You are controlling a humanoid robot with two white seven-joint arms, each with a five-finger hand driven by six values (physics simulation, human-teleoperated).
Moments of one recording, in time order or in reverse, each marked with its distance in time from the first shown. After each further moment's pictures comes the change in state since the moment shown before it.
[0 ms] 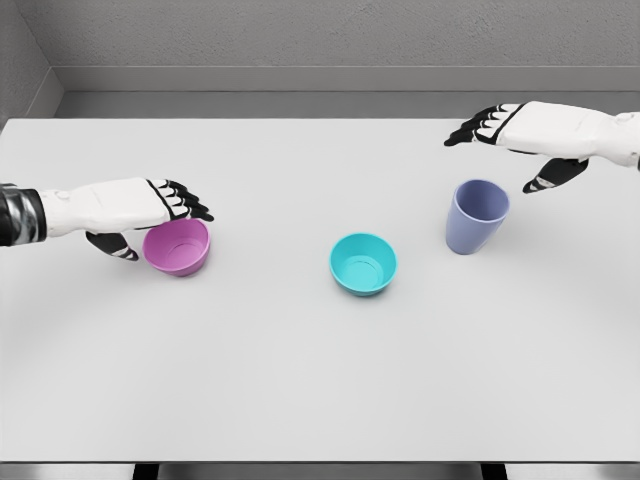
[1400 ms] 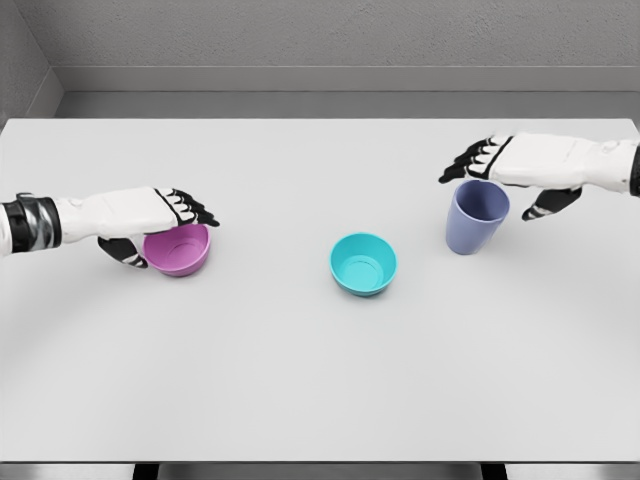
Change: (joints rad) left arm 0.006 -0.056 -0.015 0.084 -0.001 0.000 0.006; right arm 0.011 -0.054 0.086 -0.076 0.006 0.000 0.000
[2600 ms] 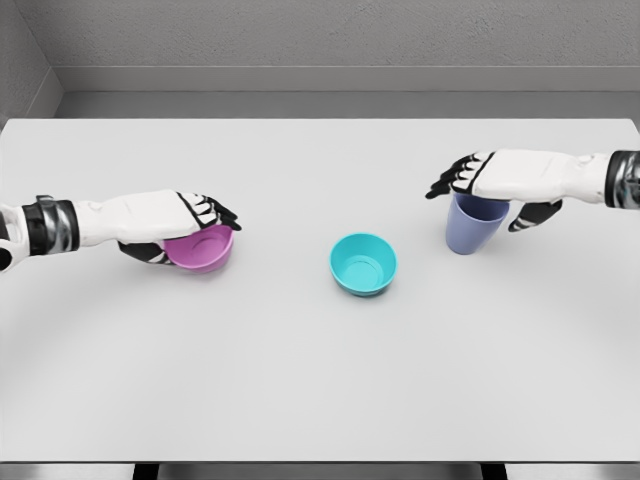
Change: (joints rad) left arm 0.009 -0.021 0.006 -0.081 -0.002 -0.001 -0.007; right arm 0.008 0.041 0.029 0.012 0.047 0.000 0.000
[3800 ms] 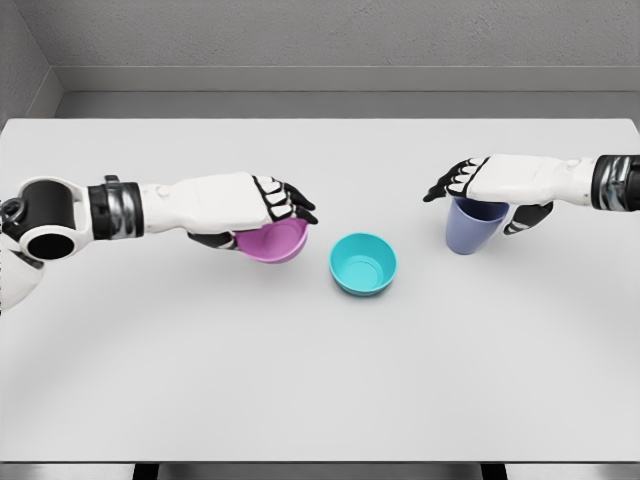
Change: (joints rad) left arm -0.061 -0.147 -0.003 -0.118 -0.040 0.000 -0.012; right arm -0.003 0.045 0.010 0.065 0.040 0.000 0.000
